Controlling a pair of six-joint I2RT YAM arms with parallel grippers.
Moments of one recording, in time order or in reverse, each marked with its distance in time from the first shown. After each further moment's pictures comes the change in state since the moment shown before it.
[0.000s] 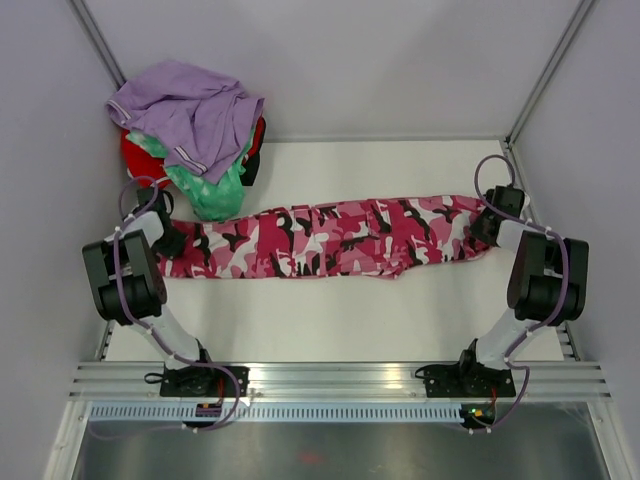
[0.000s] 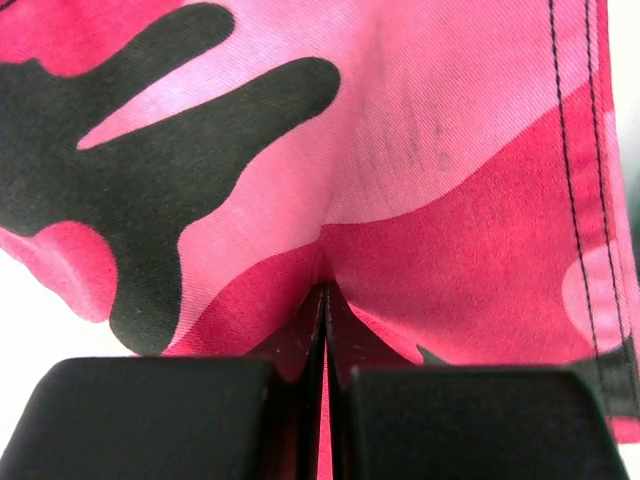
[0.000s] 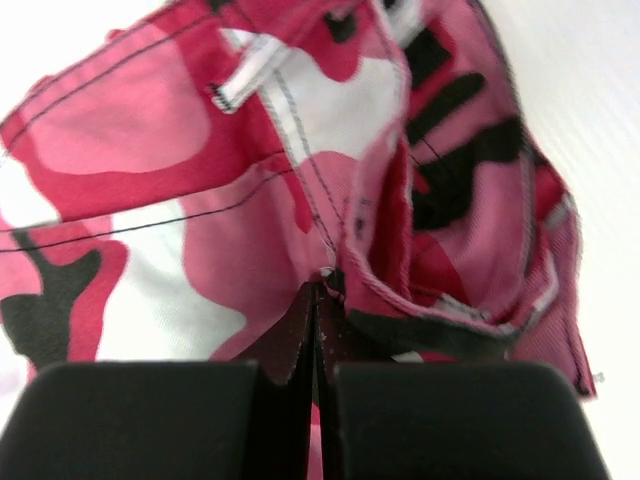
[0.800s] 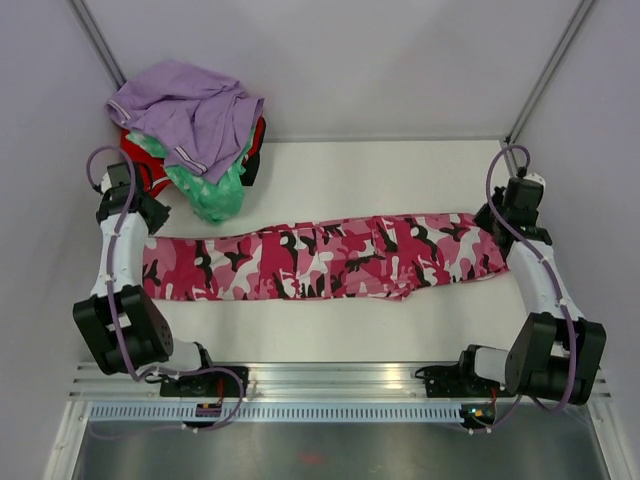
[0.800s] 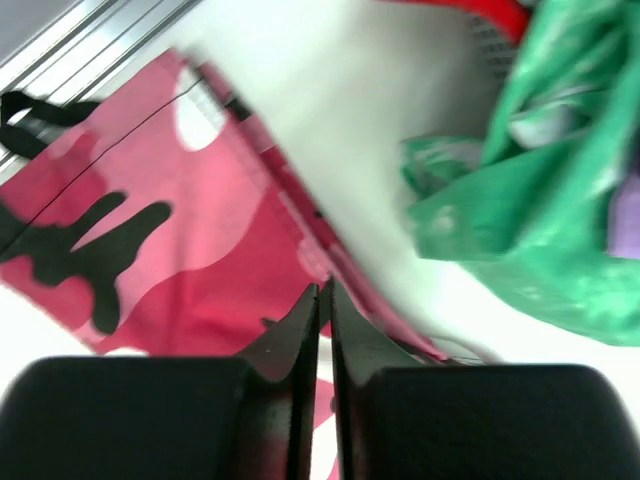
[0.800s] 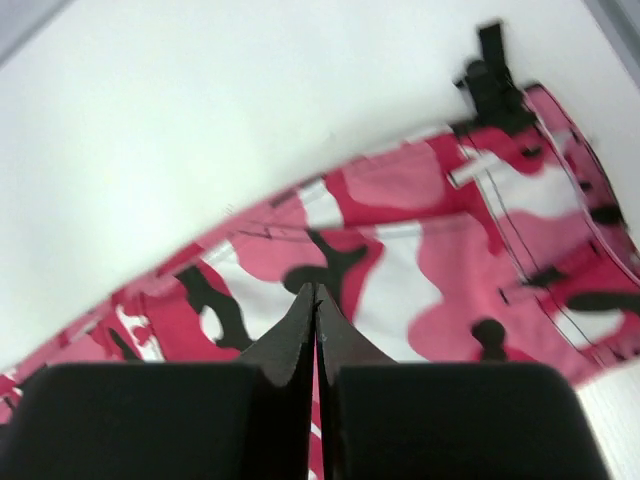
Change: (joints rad) left arm 0.005 -0.354 0.103 -0.161 0.027 0.048; right arm 0.030 -0.500 -0.071 -0.219 -0.064 0.001
